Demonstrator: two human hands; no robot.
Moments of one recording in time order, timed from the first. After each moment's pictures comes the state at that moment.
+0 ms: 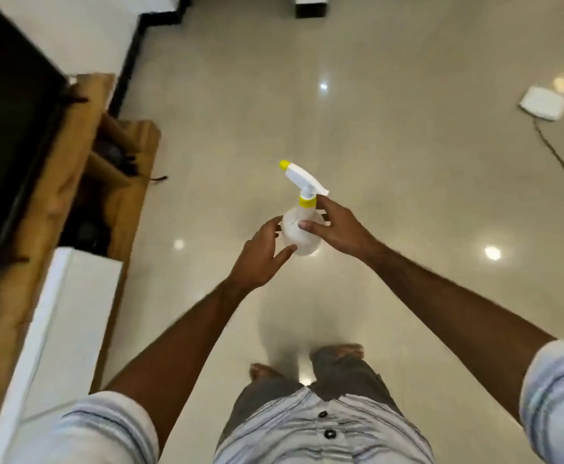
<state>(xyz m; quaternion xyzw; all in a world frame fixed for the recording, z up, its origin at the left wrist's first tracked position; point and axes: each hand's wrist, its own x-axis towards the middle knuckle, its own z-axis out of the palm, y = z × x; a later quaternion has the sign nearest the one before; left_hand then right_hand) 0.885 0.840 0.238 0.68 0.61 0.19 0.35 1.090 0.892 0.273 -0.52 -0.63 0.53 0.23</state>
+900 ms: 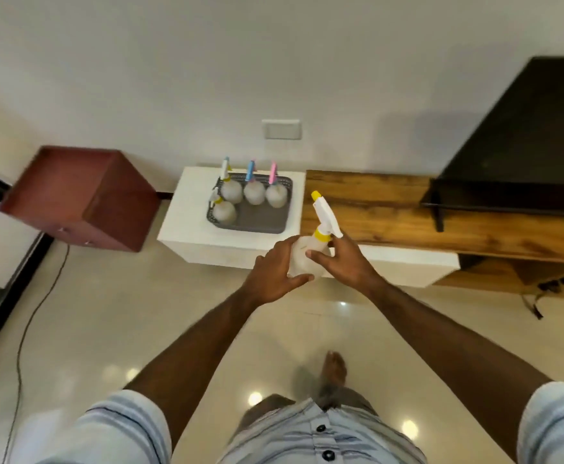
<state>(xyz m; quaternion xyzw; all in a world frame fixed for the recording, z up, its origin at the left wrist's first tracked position) 0.326 0.358 0.269 0.06 0.93 0.33 0.14 0.290 0.550 0.289 0.08 -0.84 0.52 -0.15</state>
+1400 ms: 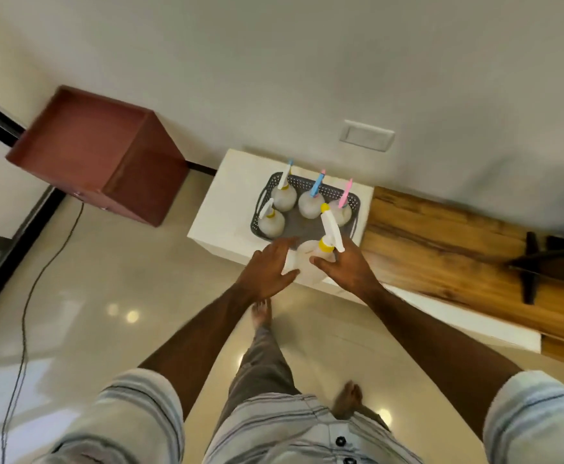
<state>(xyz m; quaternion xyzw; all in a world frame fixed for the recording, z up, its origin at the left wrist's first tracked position) 0.164 0.139 0.204 0.00 0.94 0.32 0.14 0.095 0.336 0.189 0.09 -0.86 0.45 -0.21</state>
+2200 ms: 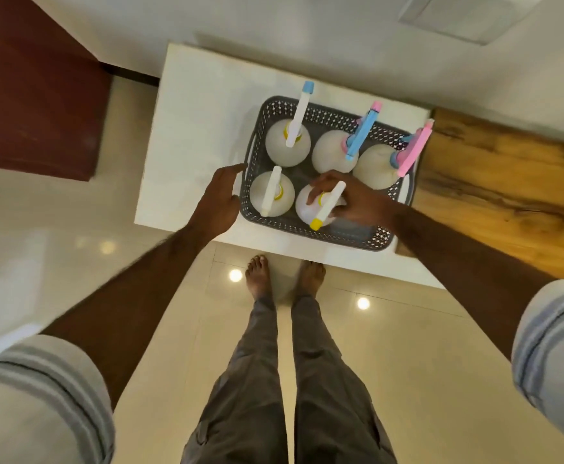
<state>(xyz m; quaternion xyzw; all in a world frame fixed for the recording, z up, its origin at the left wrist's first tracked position) -0.002 -0.032 -0.050 -0.14 0.85 0.46 0.22 -0.094 0.254 -0.026 0.31 -0.82 0.33 -0.36</state>
